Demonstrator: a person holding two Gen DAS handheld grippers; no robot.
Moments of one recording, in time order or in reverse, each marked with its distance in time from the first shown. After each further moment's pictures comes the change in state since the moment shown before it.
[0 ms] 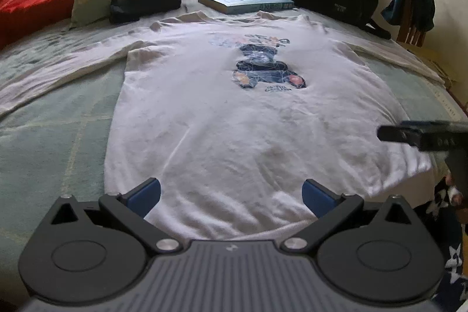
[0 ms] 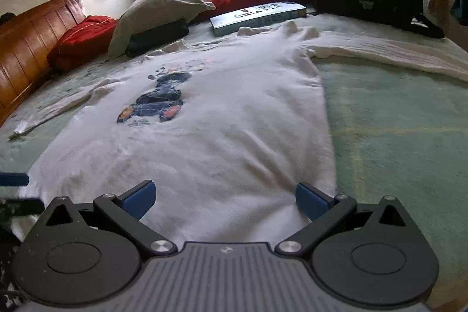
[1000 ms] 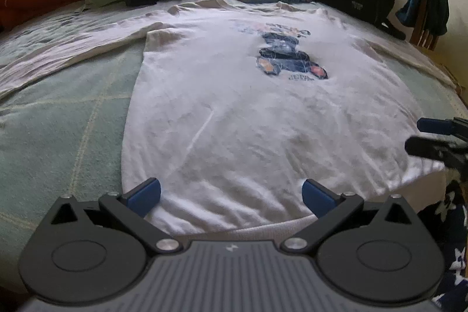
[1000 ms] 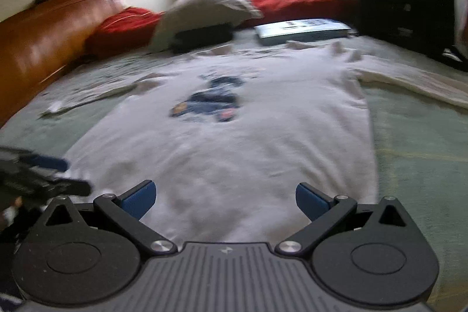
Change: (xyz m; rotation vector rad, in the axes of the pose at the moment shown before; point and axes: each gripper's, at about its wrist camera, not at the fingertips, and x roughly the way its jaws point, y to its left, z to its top) left arm 0.003 0.017 -0.010 -0.044 0.035 0.030; right arm -0.018 0.042 -0.003 -0.144 -0.009 0.122
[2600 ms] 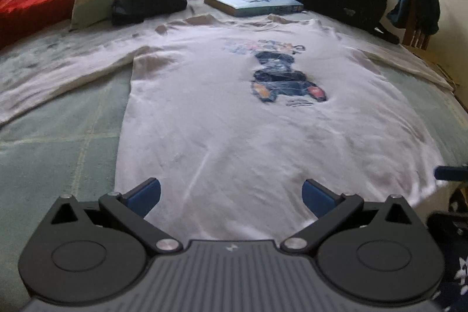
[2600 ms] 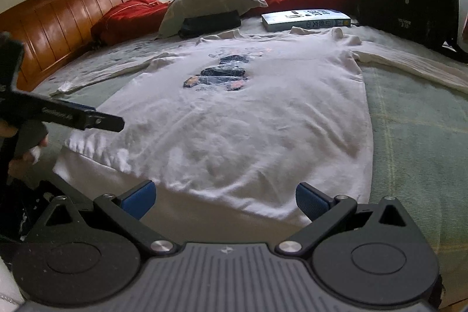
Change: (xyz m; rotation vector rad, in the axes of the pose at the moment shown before) left arm 0.021 0.005 0.027 0.029 -0.023 -0.028; right arm -0.025 0.010 -0.032 -0.007 0.024 -0.024
